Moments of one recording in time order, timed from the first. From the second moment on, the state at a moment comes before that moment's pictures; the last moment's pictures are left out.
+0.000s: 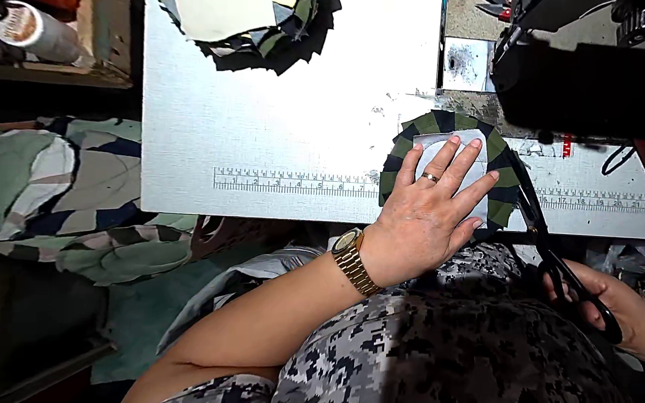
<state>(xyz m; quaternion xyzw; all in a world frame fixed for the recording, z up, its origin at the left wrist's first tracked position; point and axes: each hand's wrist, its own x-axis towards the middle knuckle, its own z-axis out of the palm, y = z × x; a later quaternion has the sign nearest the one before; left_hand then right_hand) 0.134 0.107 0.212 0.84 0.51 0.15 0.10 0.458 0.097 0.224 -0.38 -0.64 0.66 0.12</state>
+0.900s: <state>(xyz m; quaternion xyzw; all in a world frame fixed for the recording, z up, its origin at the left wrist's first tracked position) 0.129 0.095 0.211 0.87 0.45 0.19 0.04 0.467 0.094 0.228 -0.38 -0.65 0.65 0.07</state>
